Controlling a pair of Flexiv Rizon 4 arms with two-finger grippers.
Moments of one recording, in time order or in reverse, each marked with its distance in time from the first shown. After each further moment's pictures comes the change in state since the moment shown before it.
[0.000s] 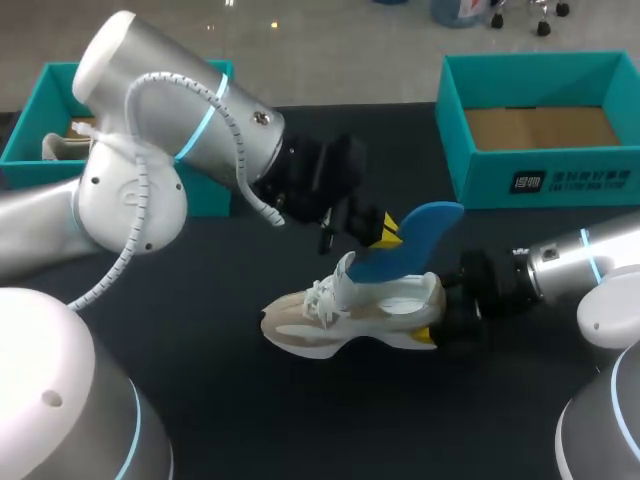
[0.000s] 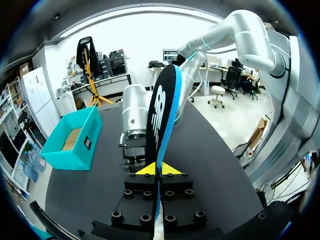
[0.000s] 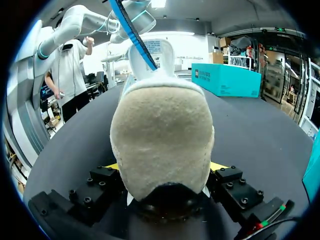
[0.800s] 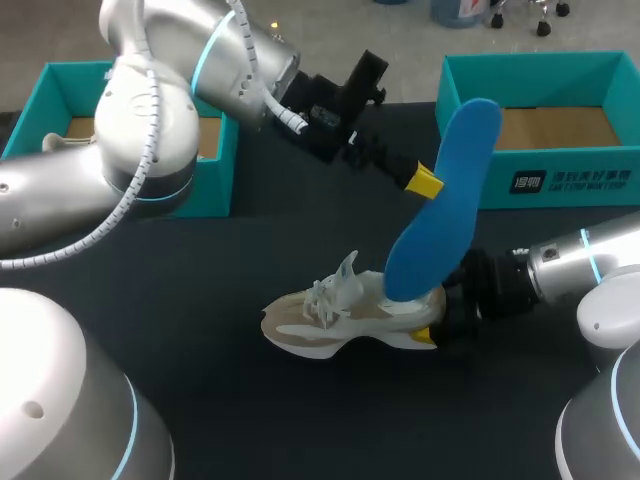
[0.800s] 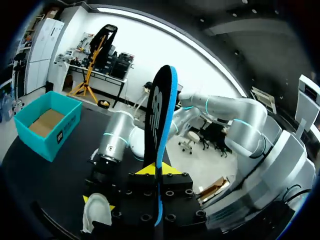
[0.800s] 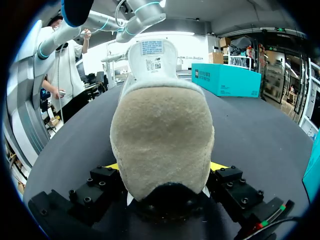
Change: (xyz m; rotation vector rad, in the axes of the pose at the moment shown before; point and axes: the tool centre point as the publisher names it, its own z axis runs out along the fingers) left arm 0.001 -0.097 -0.029 0.200 0.300 -0.475; right arm 0.000 0.000 0.000 0.000 0.000 0.000
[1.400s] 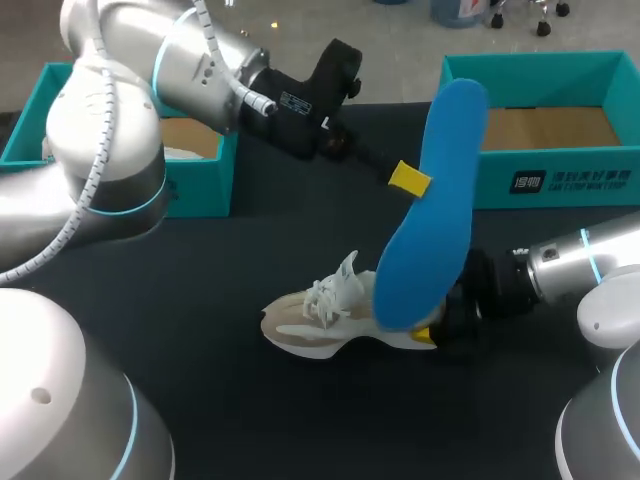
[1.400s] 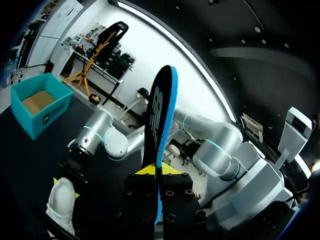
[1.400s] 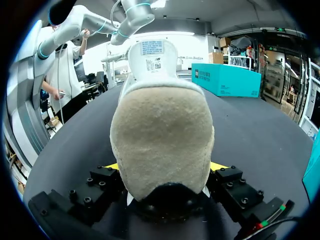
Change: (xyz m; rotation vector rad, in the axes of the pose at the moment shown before) left arm 0.069 -0.008 -0.024 0.093 0.115 -0.184; right arm 0.000 0.000 0.000 0.000 0.000 0.000
